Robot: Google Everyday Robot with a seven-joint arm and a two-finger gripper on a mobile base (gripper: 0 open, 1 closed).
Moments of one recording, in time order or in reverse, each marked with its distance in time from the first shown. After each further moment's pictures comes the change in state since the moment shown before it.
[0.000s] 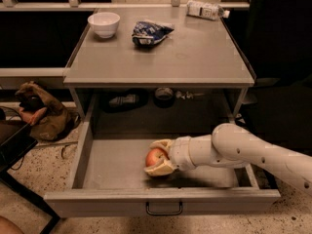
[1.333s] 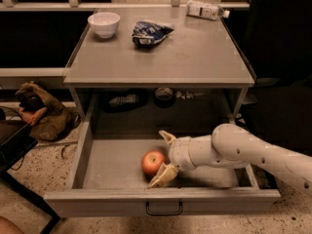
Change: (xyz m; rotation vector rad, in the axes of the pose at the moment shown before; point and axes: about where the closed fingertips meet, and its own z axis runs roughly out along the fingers) arm 0.000 0.000 0.000 0.000 0.000 0.000
